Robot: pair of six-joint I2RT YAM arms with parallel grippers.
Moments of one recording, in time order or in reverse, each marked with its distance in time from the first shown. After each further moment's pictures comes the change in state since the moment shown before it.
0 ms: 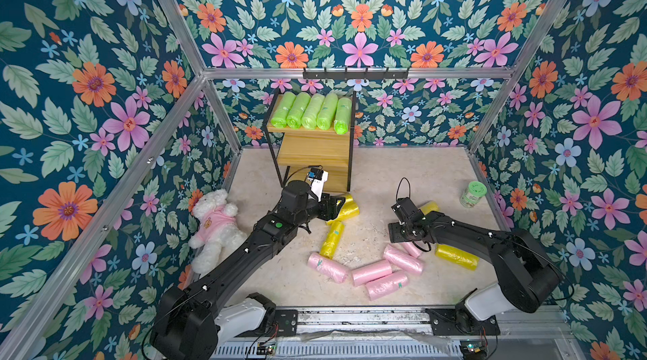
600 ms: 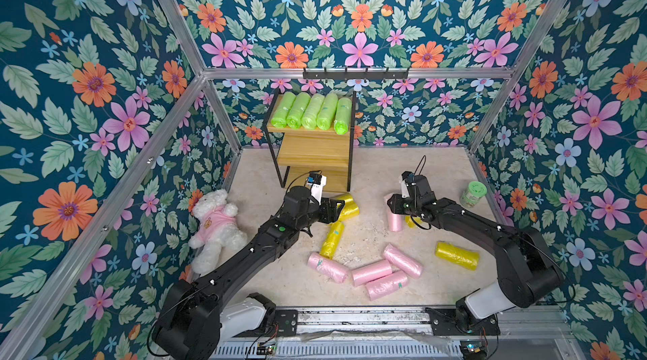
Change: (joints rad) left arm -0.002 0.024 -0.121 0.171 -0.022 -0.106; right arm -0.158 -0.050 0.078 0.322 -0.253 0.053
